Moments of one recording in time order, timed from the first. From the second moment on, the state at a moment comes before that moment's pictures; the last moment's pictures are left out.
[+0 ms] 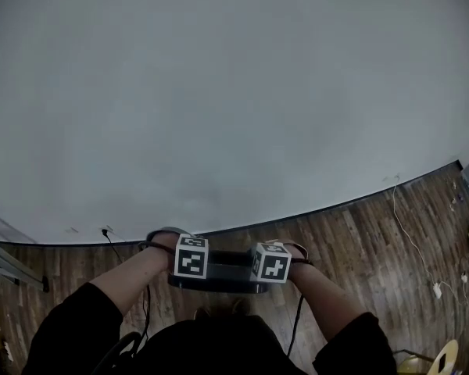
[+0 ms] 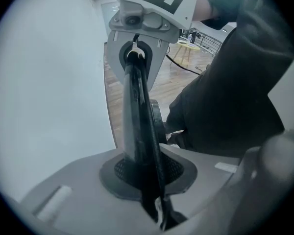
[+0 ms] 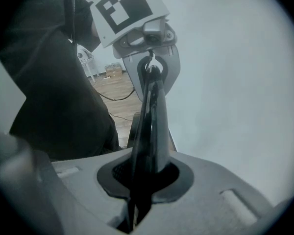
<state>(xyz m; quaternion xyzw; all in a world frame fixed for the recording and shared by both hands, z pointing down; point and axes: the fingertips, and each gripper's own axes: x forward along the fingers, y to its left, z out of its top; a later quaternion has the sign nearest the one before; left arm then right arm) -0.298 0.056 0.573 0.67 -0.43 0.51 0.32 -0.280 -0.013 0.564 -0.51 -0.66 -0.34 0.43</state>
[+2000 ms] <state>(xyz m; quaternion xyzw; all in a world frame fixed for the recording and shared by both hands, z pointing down) -0.447 0.078 0.602 0.63 -0.50 0.44 0.41 -0.446 0.006 0.595 -0.58 -0.58 -0.38 0.43</state>
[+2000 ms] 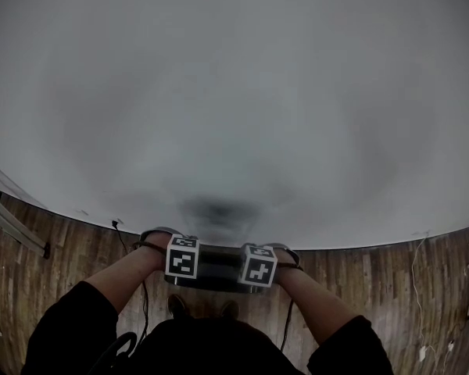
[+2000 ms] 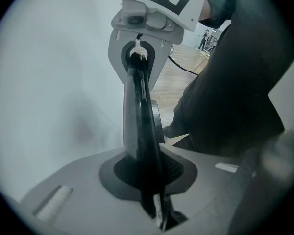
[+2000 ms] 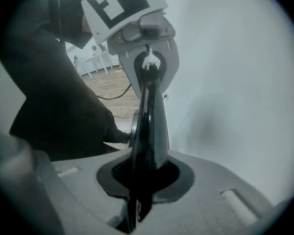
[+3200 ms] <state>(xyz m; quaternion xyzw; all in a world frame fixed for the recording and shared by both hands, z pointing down) -0.507 0.078 0.587 0.59 -0.58 0.41 0.39 -0.501 -0.028 0.592 -0.54 -0.64 -0.37 0.41</state>
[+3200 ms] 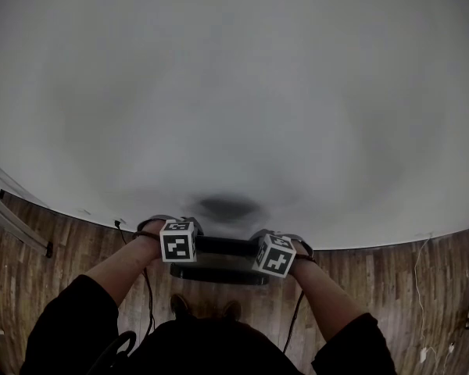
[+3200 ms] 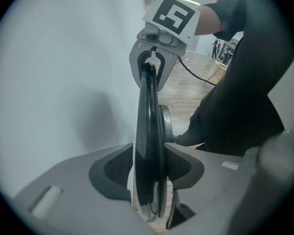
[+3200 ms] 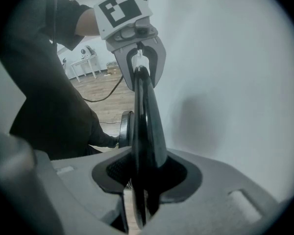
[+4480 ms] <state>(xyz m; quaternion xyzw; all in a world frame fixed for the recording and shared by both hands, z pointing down) -0.575 0.109 0.584 0.50 -0.68 0.41 0.35 -0.573 -0.040 0.590 -0.45 -0.74 -0.39 0.32</state>
